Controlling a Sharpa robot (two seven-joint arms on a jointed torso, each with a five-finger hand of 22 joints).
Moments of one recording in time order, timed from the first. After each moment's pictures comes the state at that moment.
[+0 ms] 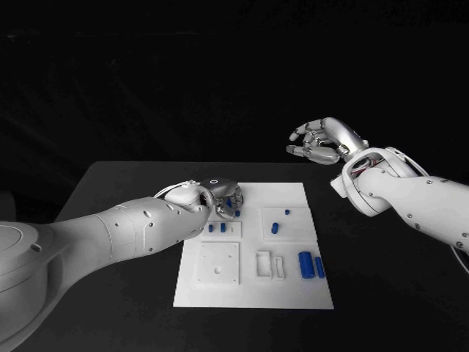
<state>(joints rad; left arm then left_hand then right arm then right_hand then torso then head) 1.23 -0.35 -0.24 0.90 -1.39 -0.28 0.01 1.22 -0.20 0.62 -0.28 0.13 0.90 0.13 0.32 0.57 1.10 0.09 0.22 0.20 1.11 -0.02 1.28 0.53 0.05 0.92 -0.12 0.95 1.31 1.22 -0.74 0.09 1.31 -1.18 -0.55 0.08 0.94 -0.22 0.58 -0.16 0.39 0.92 0.13 0.27 0.54 1.04 0.02 0.95 1.07 1.23 -0.09 0.94 0.96 0.19 1.15 -0.02 0.83 1.23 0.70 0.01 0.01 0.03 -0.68</state>
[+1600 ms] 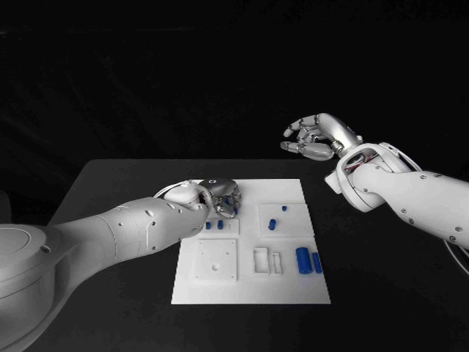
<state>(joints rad) 1.21 -0.31 -0.24 0.84 -1.37 -0.26 0.03 1.18 -0.13 0.61 -0.25 0.09 0.94 0.13 0.31 0.54 1.20 0.07 0.19 0.21 1.15 -0.05 1.32 0.54 0.05 0.96 -0.14 1.00 1.31 1.22 -0.73 0.09 1.32 -1.18 -0.55 0.08 0.93 -0.22 0.58 -0.16 0.39 0.91 0.13 0.27 0.54 1.04 0.02 0.96 1.07 1.23 -0.09 0.93 0.96 0.20 1.15 -0.02 0.82 1.23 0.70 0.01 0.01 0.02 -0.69</state>
